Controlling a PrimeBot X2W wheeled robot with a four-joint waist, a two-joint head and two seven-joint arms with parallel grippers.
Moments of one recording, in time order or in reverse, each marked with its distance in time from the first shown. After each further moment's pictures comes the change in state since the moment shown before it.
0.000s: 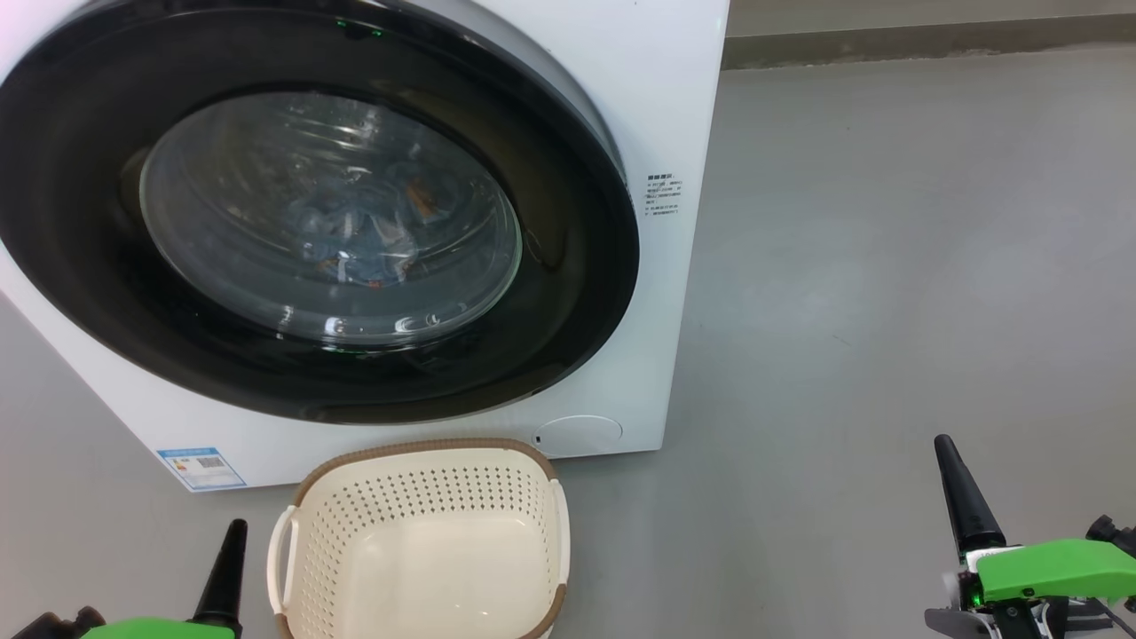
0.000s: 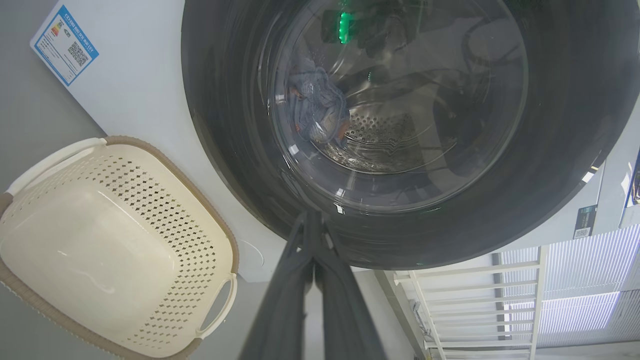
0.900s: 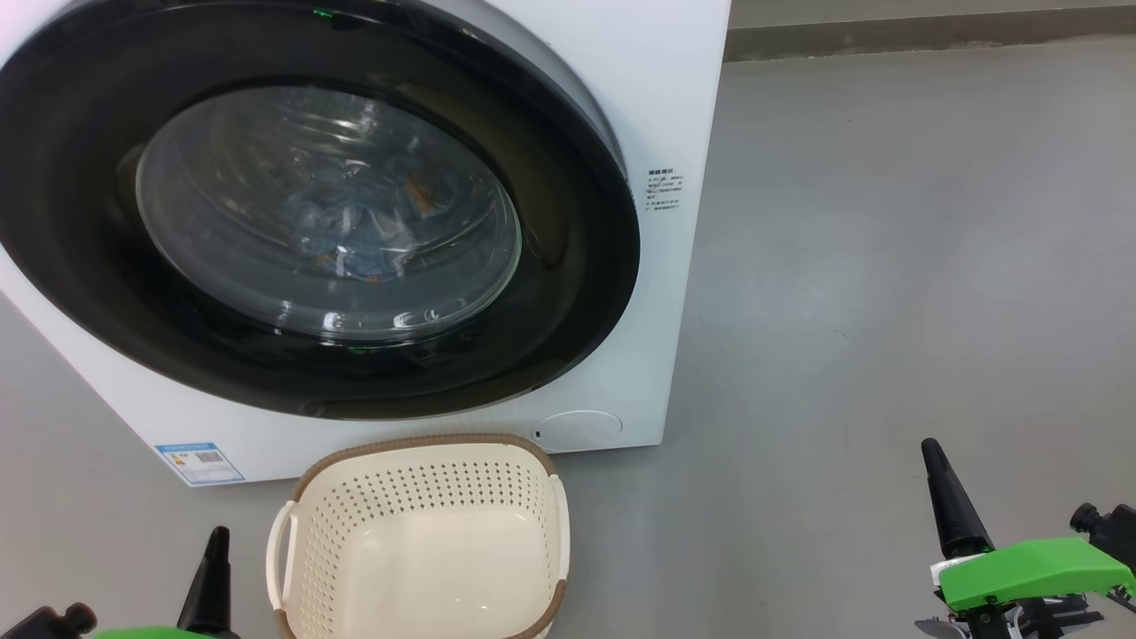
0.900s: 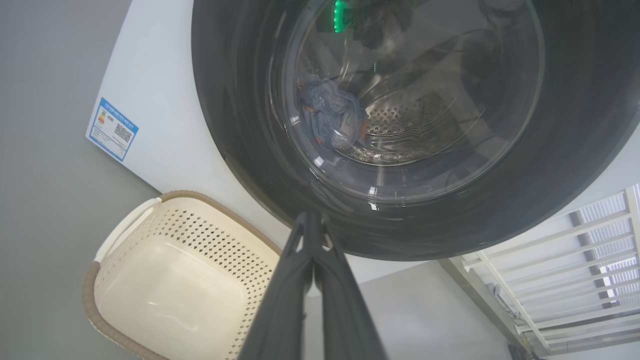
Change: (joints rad) left arm 0.024 0.030 -0.019 -0.014 0.280 -0.001 -0.081; right arm 0.000 -0.021 0.051 0.019 -0.275 0.000 -0.080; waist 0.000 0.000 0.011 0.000
